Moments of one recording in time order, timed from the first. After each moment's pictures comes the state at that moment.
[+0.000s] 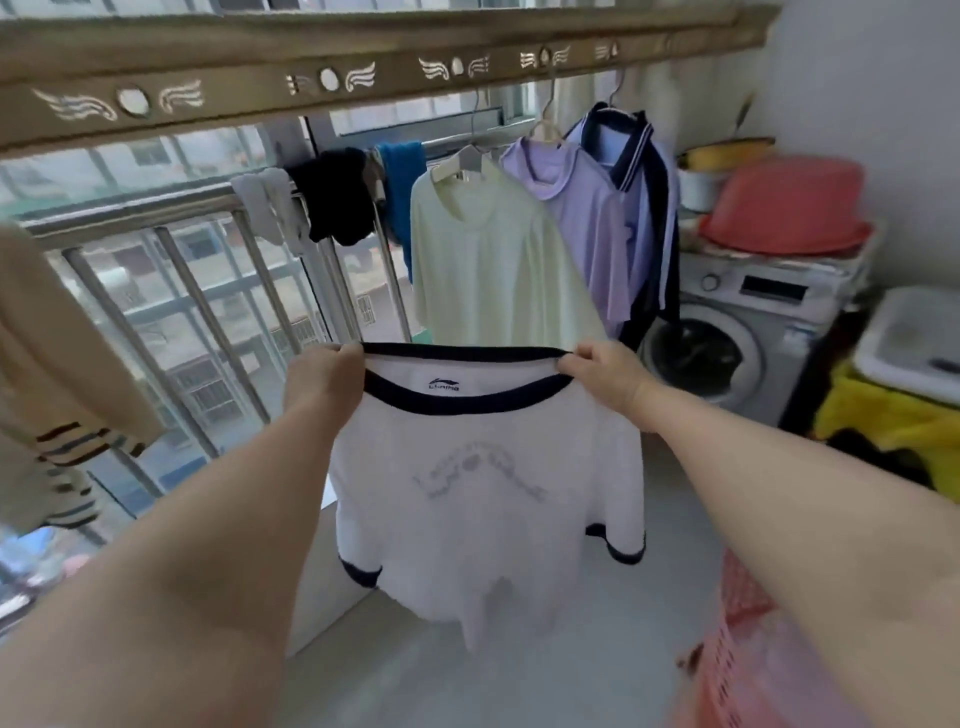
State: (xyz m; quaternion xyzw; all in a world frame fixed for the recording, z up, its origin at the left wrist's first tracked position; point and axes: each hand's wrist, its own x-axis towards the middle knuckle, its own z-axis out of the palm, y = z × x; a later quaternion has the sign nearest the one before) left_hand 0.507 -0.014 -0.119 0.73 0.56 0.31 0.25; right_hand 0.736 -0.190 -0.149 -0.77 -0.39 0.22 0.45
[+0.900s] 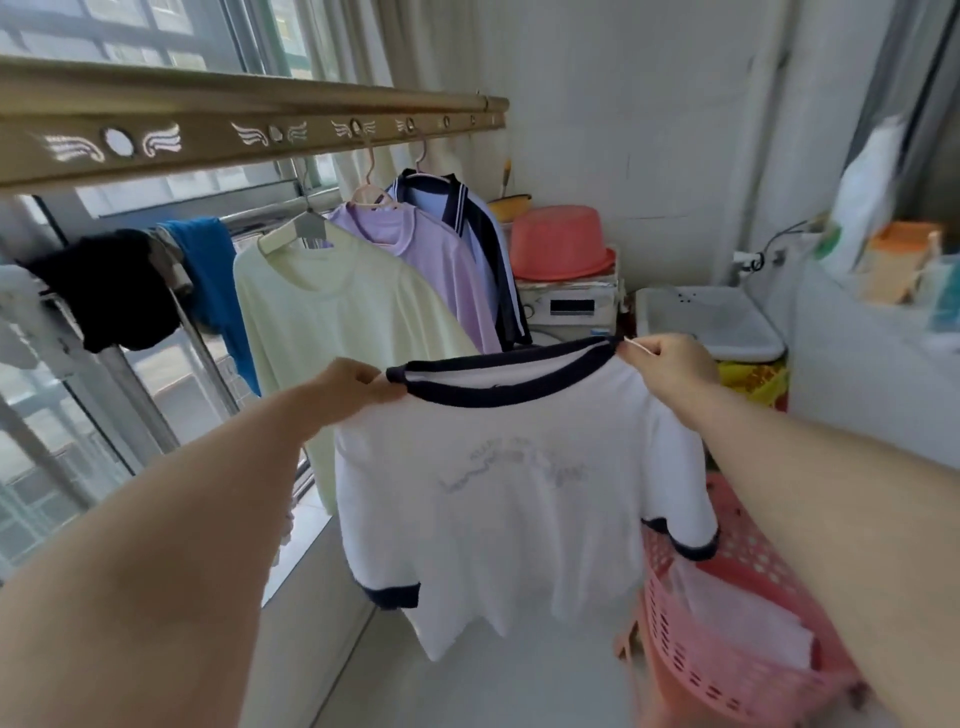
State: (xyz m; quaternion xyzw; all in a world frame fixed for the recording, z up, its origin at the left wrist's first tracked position) left_hand 0.622 0.045 -0.100 0.90 0.21 0.04 0.38; right_hand 0.758 -0.281 -0.139 -0.87 -0.08 -0.06 0.48
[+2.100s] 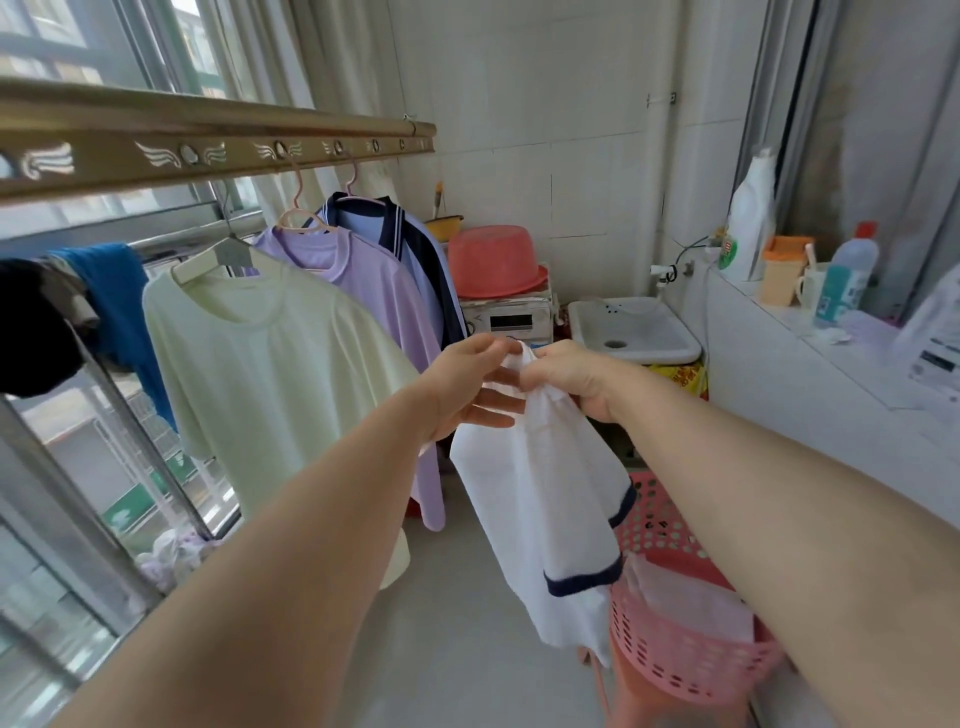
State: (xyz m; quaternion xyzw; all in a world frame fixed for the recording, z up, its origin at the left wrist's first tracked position) left_hand 0.673 -0.095 -0.089 0.78 0.00 -0.05 0.63; right_hand 0.720 -0.242 -0.094 -0.80 -0.10 0.21 0.55
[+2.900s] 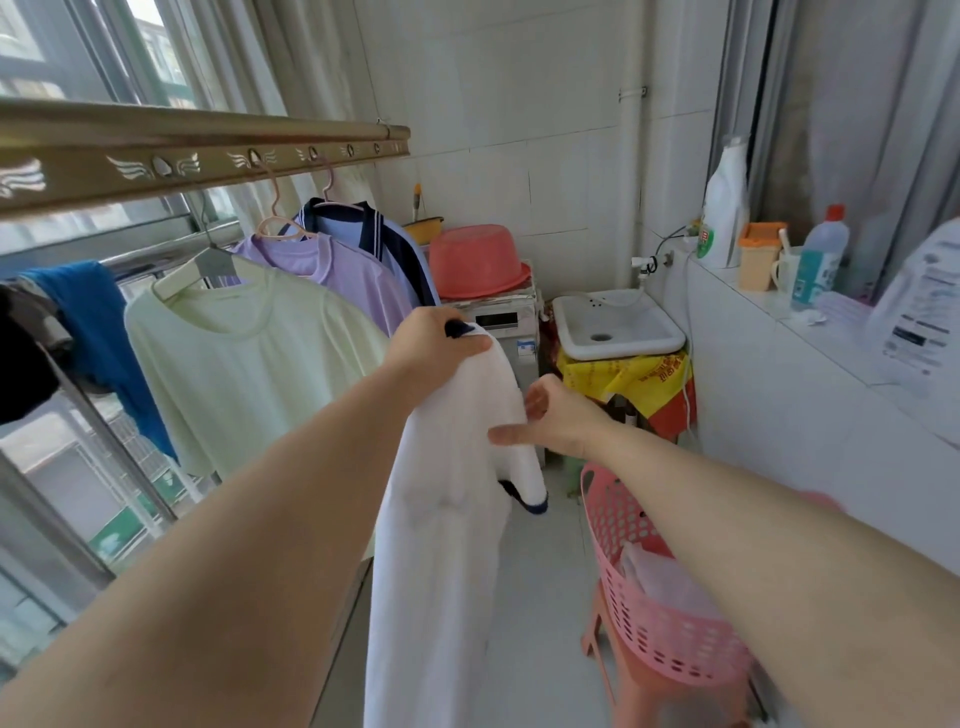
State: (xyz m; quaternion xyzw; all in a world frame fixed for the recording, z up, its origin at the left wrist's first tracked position) left_hand 0.695 -0.082 -0.072 0.92 -0.02 0.20 0.32; right_hand 0.705 -0.248 -0.151 -0.89 -0.14 0.08 0.43
